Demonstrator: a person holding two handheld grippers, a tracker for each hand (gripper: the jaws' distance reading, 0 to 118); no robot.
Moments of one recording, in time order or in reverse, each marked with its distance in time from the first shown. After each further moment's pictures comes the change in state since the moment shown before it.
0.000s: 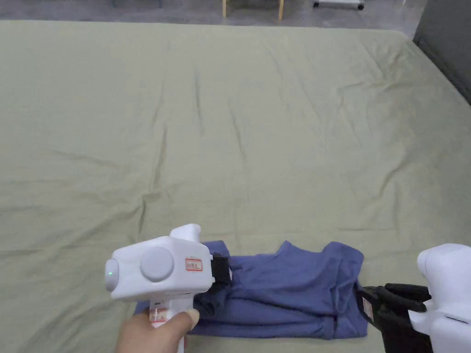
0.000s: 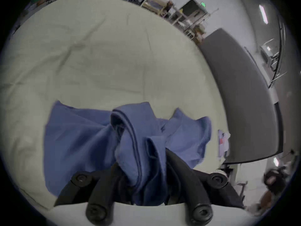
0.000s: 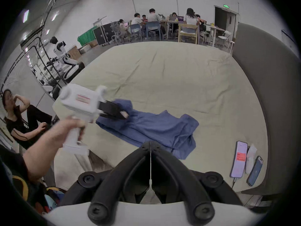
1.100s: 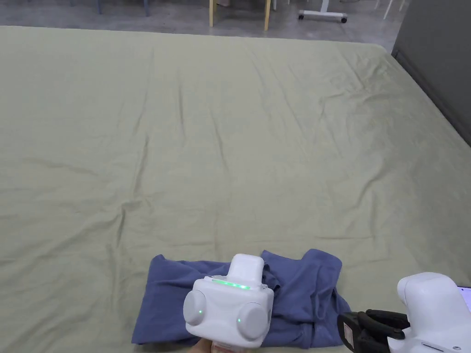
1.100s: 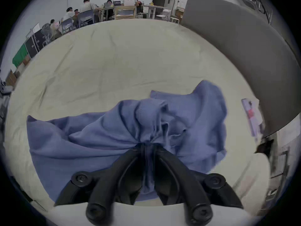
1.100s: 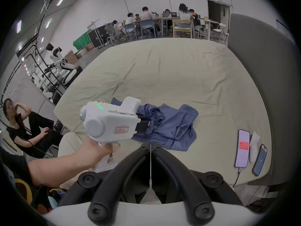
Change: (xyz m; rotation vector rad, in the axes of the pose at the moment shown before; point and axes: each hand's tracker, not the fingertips) left arm 0.109 -0.058 -0.037 0.095 0.185 -0.367; right arm 0.004 -0.013 0.003 -0.012 -0.002 -0.083
